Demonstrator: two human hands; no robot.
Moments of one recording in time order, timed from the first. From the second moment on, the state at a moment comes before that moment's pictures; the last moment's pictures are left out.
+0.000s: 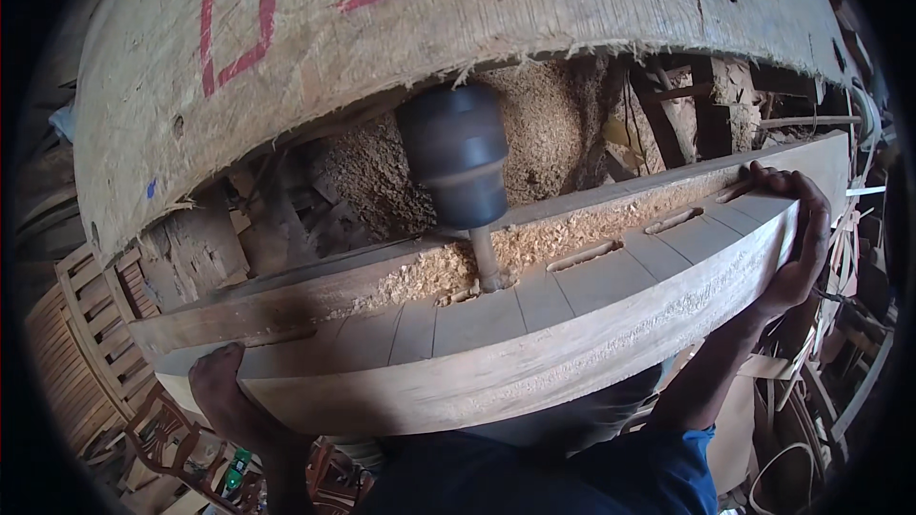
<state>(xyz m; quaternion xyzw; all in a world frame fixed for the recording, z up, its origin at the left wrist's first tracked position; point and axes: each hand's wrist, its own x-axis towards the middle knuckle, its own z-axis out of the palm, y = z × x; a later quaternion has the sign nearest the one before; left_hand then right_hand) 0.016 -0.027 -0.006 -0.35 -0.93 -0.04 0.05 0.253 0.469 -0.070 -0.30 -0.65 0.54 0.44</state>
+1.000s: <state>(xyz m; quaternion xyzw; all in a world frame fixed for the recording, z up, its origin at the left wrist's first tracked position) -0.004 -0.016 0.001 -0.41 -0.91 -0.05 0.04 0.299 0.425 -0.065 -0.41 -0.64 0.47 0.44</state>
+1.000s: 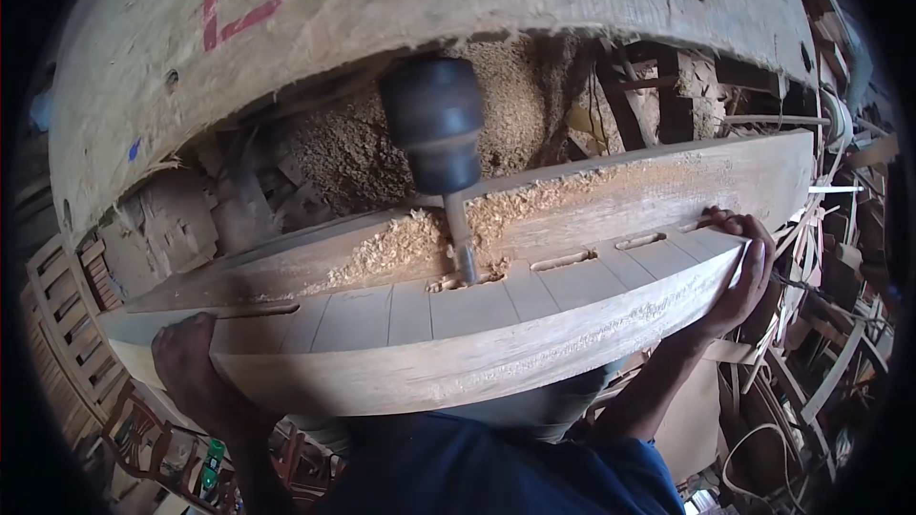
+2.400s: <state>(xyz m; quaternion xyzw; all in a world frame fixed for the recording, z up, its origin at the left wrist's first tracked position) -0.005 -0.020 -0.002 -0.38 -0.92 0.00 0.03 0.284 0.456 -0.064 -0.36 -0.62 0.56 0.41</state>
